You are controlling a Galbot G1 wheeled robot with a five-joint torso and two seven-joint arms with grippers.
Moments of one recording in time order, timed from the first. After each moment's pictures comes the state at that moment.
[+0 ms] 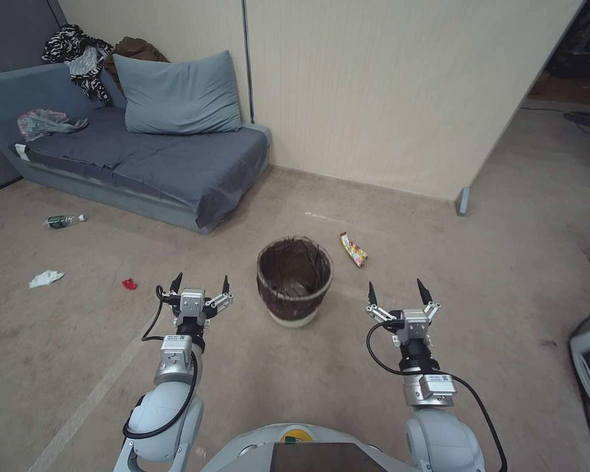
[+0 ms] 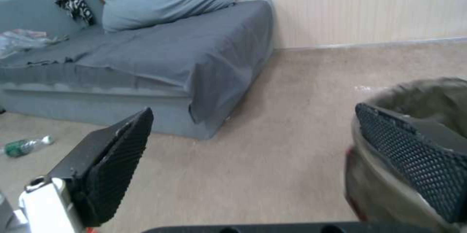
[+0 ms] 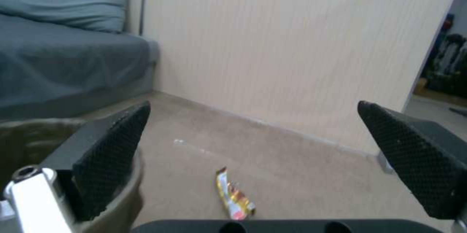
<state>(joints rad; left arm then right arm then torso) 1.65 -1.46 -0.46 -2.26 0.10 0.22 -0.15 -1.73 1.61 0.61 2.14 -0.17 0.26 -0.01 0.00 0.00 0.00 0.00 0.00</state>
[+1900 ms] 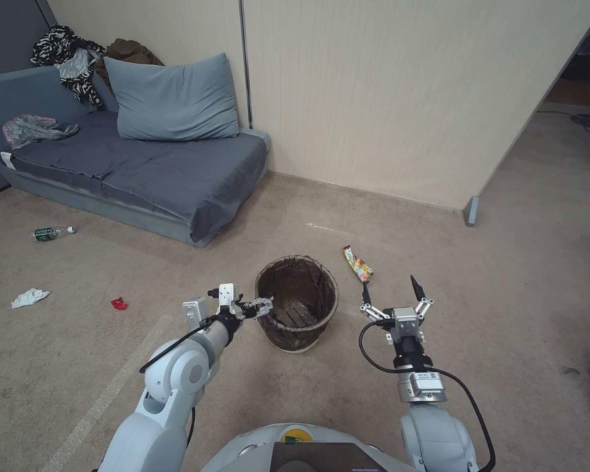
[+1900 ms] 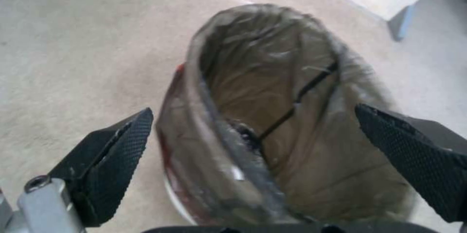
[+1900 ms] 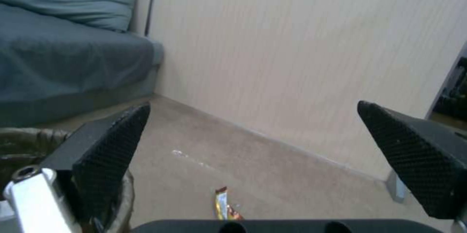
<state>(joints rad) 1.41 -1.37 -0.41 -2.17 -0.68 0.73 -0.15 -1.71 1.61 0.60 2.12 -0.25 0.28 -0.01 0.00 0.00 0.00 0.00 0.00</state>
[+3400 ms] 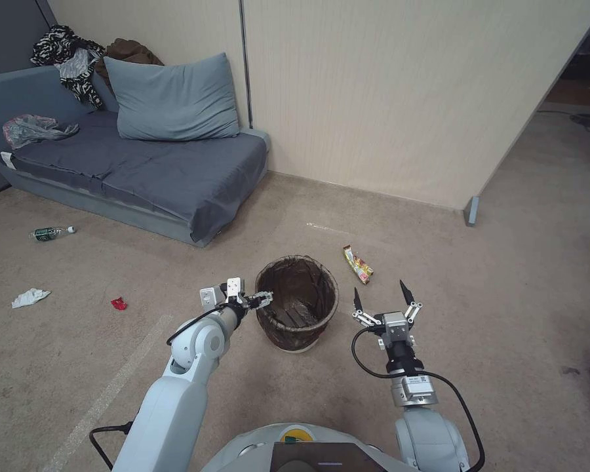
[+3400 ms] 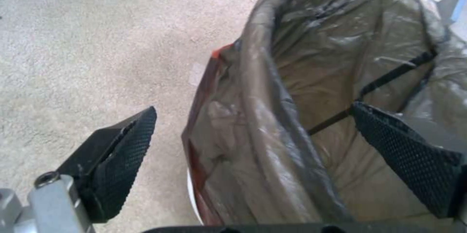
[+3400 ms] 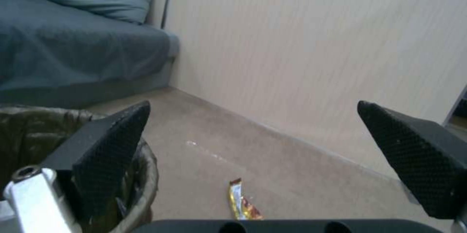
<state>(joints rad) 1.25 -1.40 -0.38 -1.93 -0.66 0.74 -0.17 -1.71 1.61 0.58 2.08 -0.27 0.30 -0.03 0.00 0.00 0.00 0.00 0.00</state>
